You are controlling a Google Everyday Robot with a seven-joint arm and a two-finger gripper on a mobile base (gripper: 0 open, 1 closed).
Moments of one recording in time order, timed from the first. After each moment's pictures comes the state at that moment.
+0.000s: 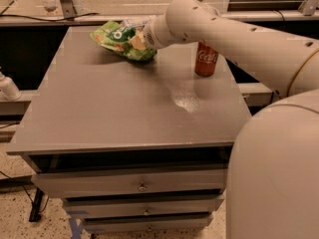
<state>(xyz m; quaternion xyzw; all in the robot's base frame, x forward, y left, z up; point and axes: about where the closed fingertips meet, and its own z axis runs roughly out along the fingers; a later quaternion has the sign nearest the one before) 0.793 0.048 0.879 -0.36 0.79 0.13 0.48</state>
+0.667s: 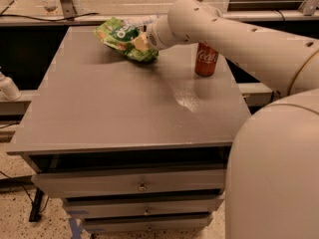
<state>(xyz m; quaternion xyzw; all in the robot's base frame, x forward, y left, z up) 0.797 0.038 0.874 -0.35 0.80 0.12 0.47</state>
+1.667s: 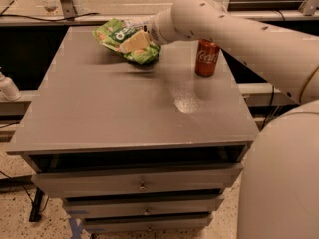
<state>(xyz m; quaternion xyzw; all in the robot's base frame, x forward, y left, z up) 0.791 0.040 0.903 -0.35 0.78 0.12 0.50</state>
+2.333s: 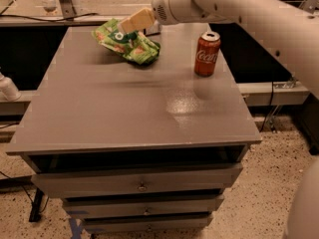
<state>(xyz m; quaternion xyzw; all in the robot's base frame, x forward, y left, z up) 0.756 0.041 0.985 -0.39 0.73 0.16 0.55</state>
